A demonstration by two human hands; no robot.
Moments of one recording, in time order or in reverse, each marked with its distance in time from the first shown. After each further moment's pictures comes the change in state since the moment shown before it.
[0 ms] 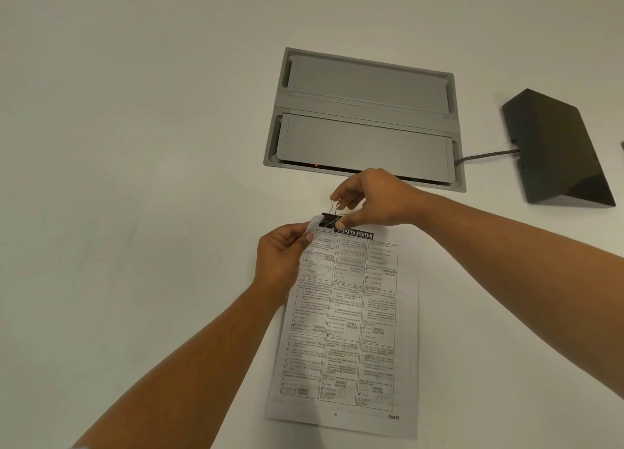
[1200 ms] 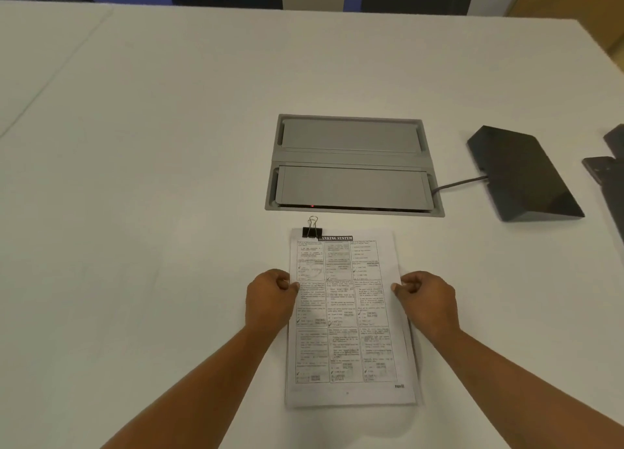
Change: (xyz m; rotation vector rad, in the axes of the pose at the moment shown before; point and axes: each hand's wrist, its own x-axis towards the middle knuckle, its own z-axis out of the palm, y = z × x) left_hand -0.022 0.015 -0.013 0.923 0.228 0.029; right_hand -0.113 0.067 0.102 0.399 0.728 0.548
